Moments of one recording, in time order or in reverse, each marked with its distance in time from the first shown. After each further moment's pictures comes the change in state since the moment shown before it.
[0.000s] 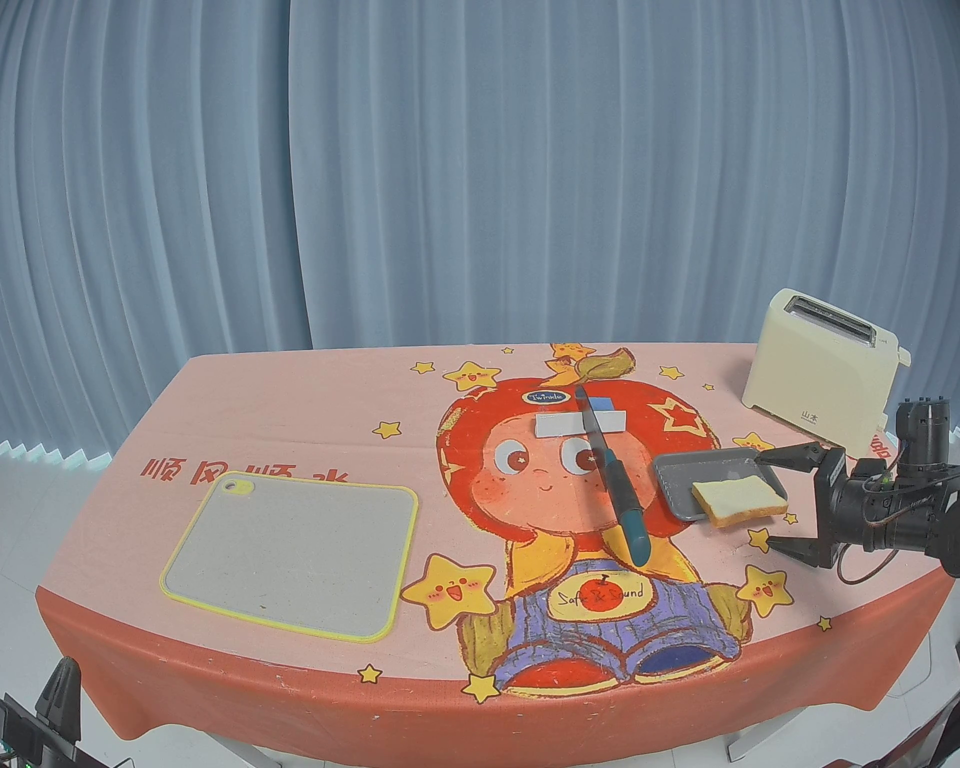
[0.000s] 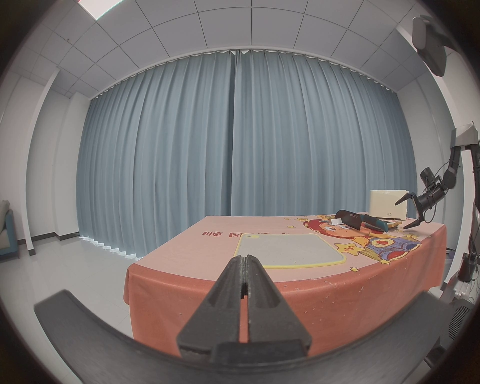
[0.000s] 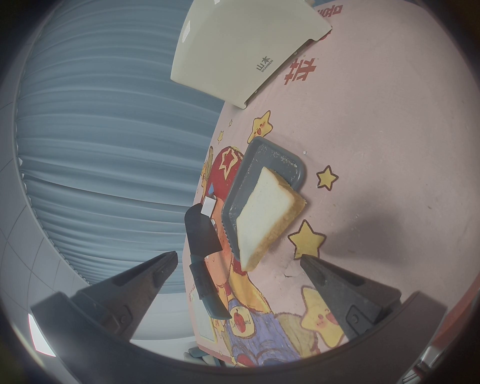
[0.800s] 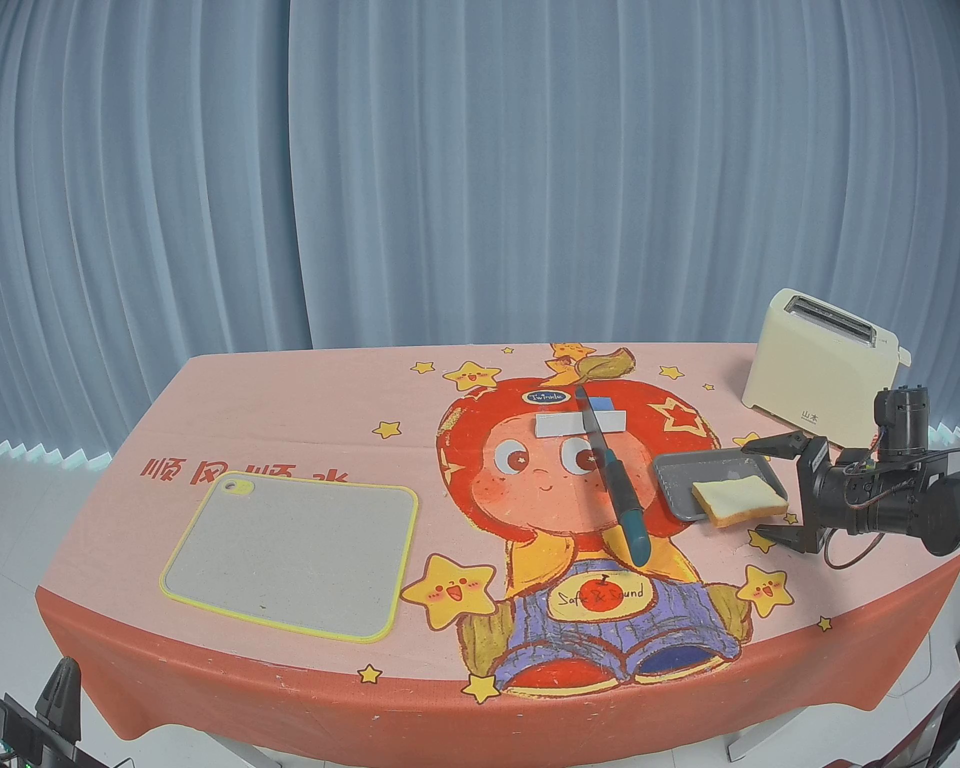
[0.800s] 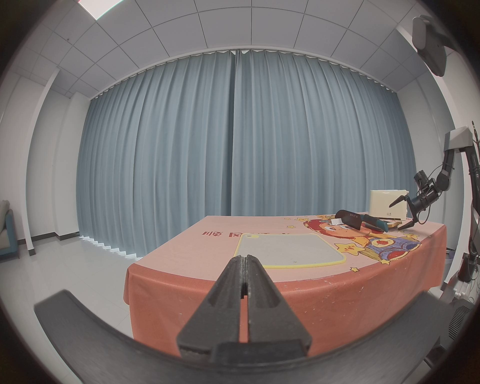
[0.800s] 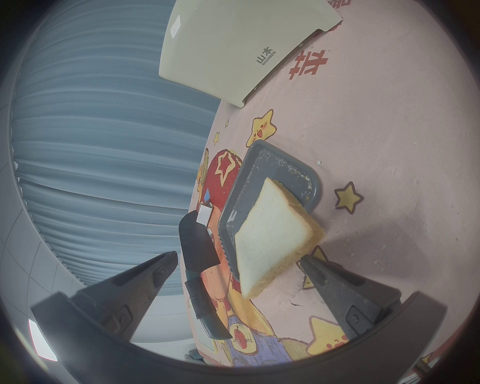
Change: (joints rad) left arm 0.000 0.000 0.000 0.000 0.000 0.000; right arm -0.005 0.109 -0.091 0.000 -0.002 0.002
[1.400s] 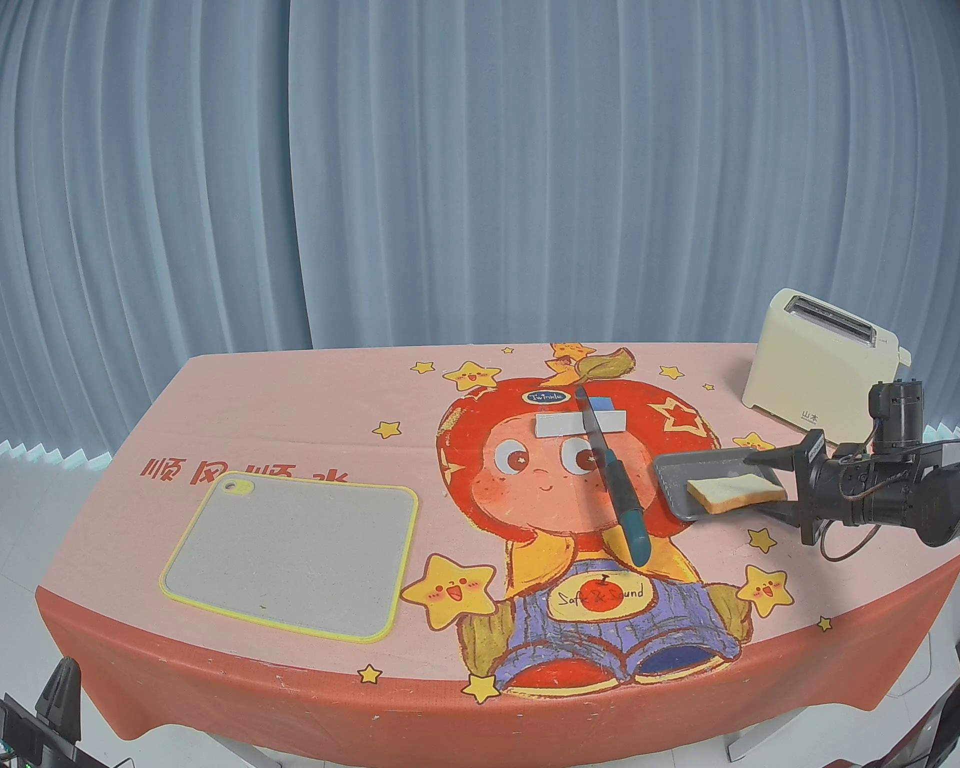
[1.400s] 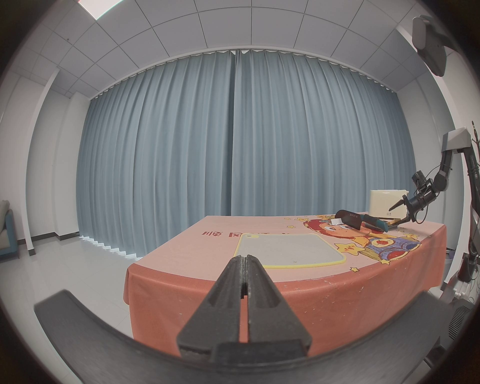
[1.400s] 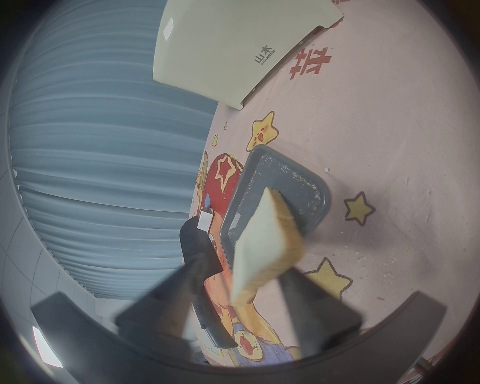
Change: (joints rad) left arm 0.000 0.000 0.000 0.000 -0.001 0.000; right arm -0.008 0.036 -0.041 0.001 0.001 0.031
